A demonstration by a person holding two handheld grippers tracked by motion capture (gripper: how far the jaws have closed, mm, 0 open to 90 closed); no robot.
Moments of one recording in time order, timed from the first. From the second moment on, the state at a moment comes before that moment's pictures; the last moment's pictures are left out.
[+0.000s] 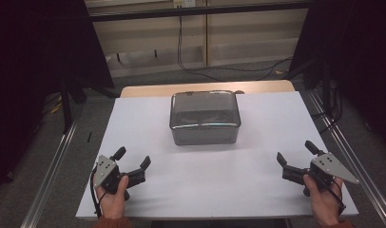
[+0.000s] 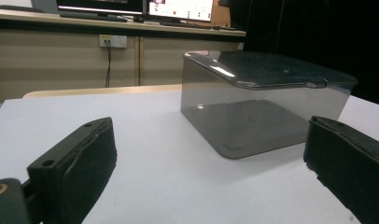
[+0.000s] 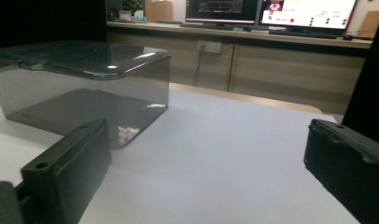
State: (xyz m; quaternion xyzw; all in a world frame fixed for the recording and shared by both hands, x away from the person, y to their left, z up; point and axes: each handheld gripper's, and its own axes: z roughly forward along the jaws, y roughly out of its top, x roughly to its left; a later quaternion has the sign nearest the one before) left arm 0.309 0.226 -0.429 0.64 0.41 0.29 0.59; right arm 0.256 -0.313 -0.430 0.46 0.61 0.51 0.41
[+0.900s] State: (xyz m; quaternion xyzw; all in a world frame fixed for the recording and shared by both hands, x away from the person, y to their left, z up) left arm 0.304 0.222 -0.429 0.64 0.42 0.29 0.58; right arm 0.263 -0.304 -0.433 0.44 0.62 0.53 0.36
